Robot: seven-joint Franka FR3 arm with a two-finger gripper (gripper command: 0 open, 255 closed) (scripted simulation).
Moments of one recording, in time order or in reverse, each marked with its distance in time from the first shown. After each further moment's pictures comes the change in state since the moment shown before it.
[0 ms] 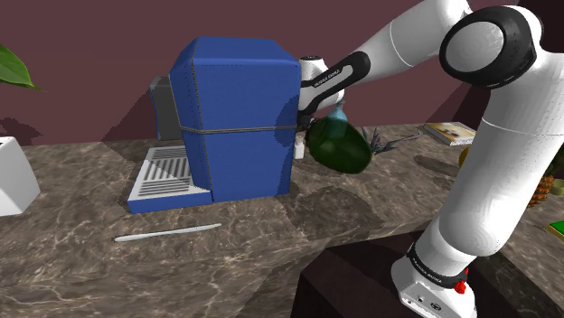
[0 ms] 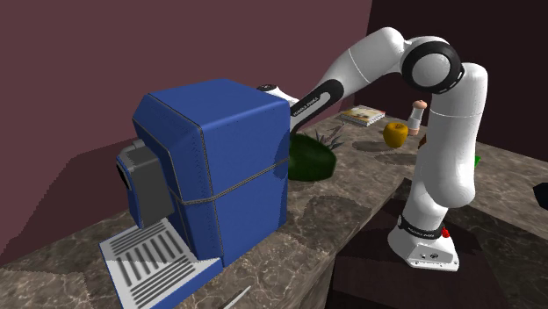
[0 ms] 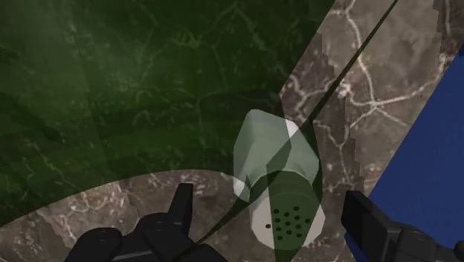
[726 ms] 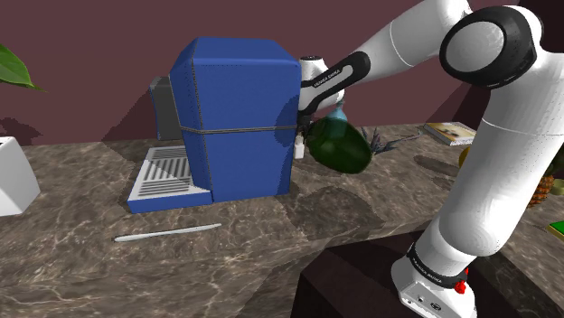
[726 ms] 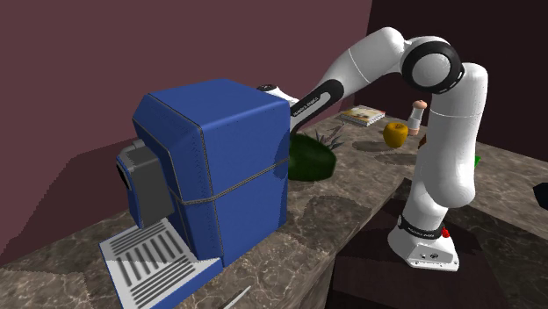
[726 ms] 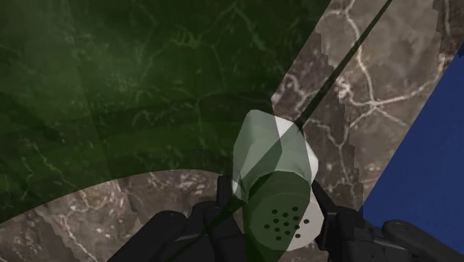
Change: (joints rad) arm 0.000 -0.001 0.000 -0.001 0.000 0.002 0.001
